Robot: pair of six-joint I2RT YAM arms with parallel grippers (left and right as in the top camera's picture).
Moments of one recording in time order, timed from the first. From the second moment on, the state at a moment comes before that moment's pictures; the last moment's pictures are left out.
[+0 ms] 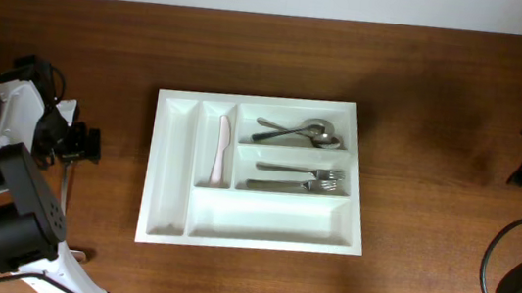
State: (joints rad) left arm 0.39 1.99 1.47 -1.12 -0.09 0.16; right arm -0.72 1.87 1.65 -1.22 -0.09 -0.13
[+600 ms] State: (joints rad) left arm 0.50 1.99 1.40 -1.06 -0.01 0.27; right arm -0.72 1.87 1.65 -1.22 -0.09 -0.13
